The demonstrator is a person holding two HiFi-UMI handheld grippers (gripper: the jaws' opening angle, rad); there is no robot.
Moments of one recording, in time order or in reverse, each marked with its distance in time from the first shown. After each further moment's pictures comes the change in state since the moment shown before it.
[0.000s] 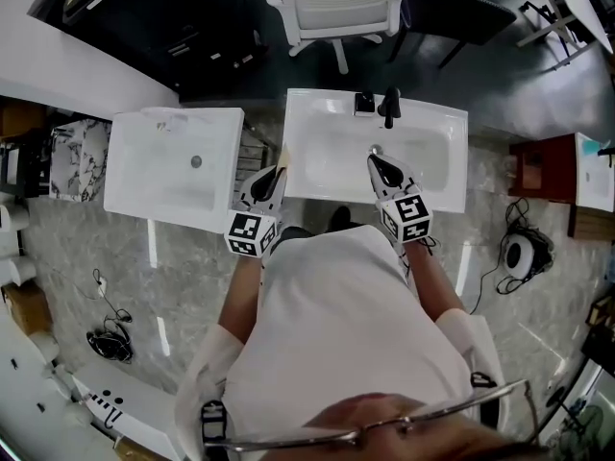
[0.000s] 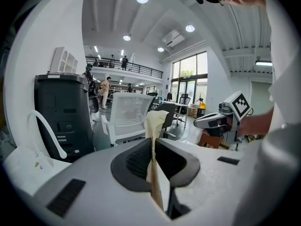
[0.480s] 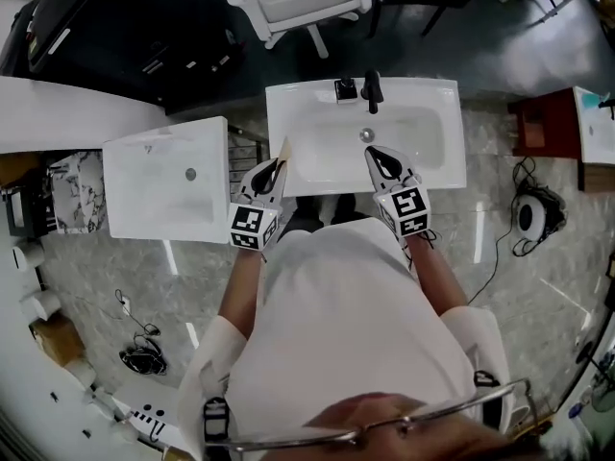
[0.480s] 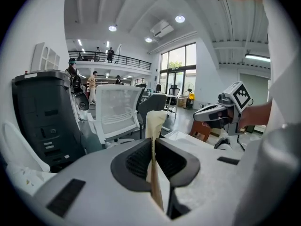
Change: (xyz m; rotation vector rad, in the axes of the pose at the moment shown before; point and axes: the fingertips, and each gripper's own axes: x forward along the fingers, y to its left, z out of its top) left arm 0.053 -0.012 -0.004 0.098 0.106 -0.125; right arm -0.008 -0.030 -0.013 0.029 0.037 -0.103
